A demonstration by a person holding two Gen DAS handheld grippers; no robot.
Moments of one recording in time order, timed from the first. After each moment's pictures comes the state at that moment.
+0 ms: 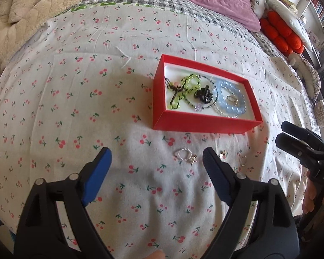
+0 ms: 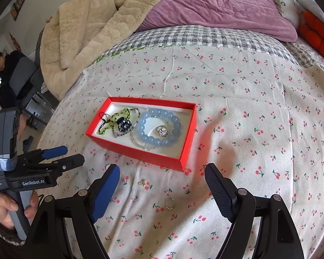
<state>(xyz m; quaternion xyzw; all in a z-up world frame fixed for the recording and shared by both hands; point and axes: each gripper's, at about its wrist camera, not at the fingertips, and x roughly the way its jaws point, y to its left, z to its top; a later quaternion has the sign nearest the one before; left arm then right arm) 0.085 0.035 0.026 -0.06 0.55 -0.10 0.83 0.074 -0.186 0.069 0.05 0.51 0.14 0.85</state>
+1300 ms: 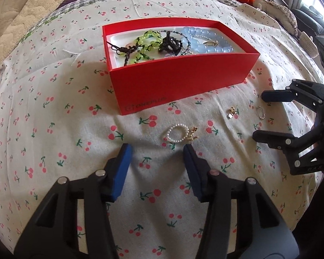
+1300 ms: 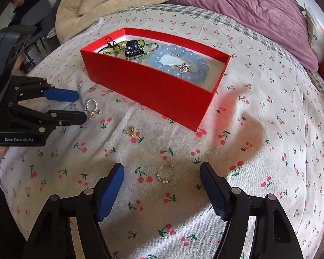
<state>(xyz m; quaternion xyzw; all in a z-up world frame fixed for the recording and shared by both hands) 0.079 -0.003 -0.027 0.10 0.51 -0.22 0.83 0.045 -0.155 -0.015 -0.12 0.50 0.17 0.84</state>
